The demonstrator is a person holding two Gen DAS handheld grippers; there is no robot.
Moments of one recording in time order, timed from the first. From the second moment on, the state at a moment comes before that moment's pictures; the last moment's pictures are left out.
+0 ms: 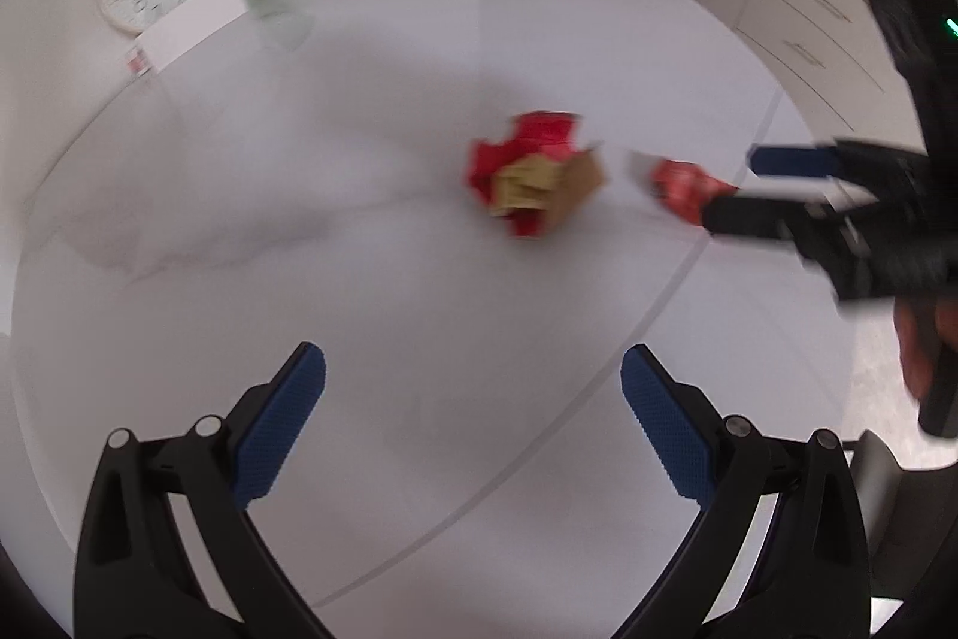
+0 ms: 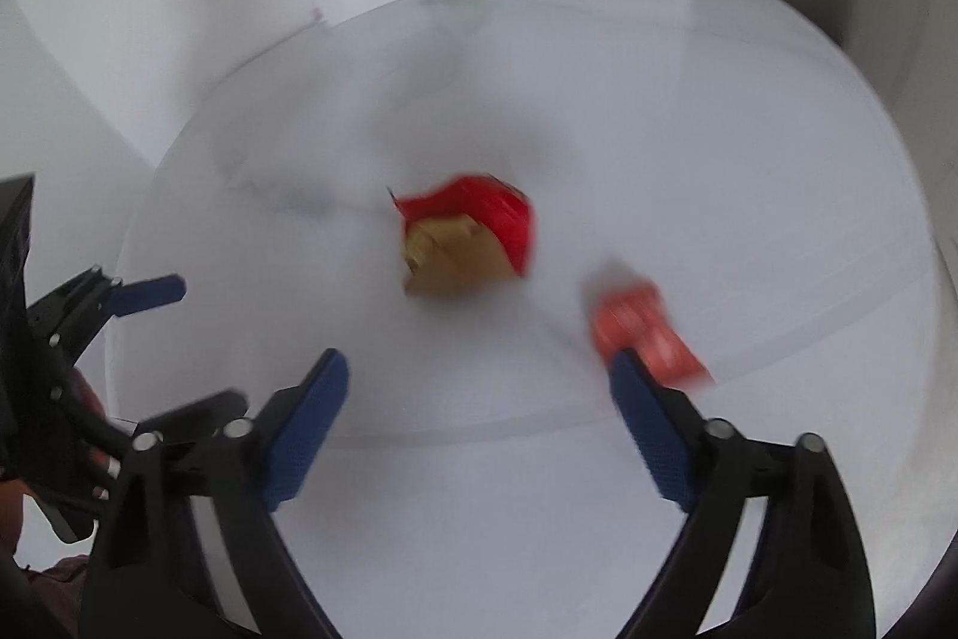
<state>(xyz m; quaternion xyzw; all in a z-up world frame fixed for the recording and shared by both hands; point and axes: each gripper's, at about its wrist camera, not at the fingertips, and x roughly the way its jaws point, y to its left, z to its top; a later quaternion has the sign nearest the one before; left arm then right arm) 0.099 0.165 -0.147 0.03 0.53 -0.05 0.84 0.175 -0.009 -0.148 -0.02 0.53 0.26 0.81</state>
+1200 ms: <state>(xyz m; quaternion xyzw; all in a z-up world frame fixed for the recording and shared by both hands) 0.116 0.203 -0.175 -0.03 0.54 -0.07 0.84 0.245 0.082 -0.181 -0.06 0.63 0.28 0.72</state>
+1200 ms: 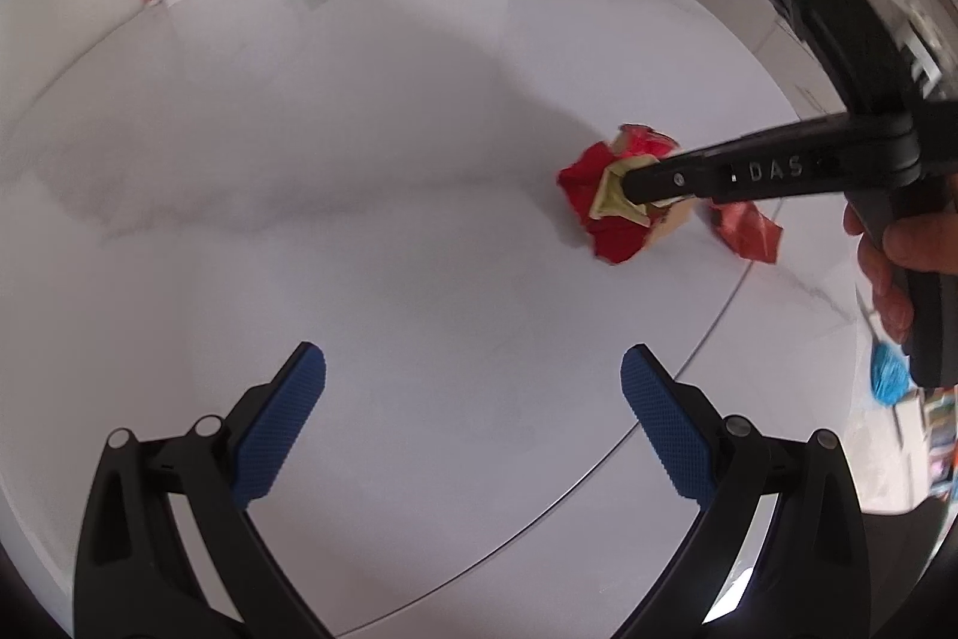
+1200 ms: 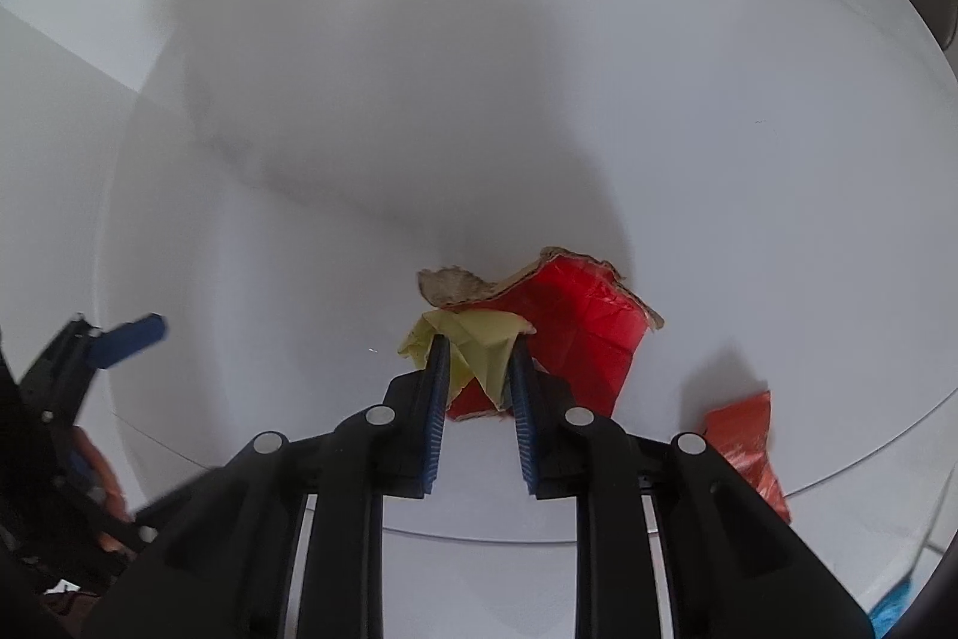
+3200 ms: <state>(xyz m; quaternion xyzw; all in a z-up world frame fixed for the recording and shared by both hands) 0.187 0.090 -0.203 0.03 0.56 -0.20 0.80 -0.064 -0.245 -0.143 0.25 0.54 -0.01 0.80</state>
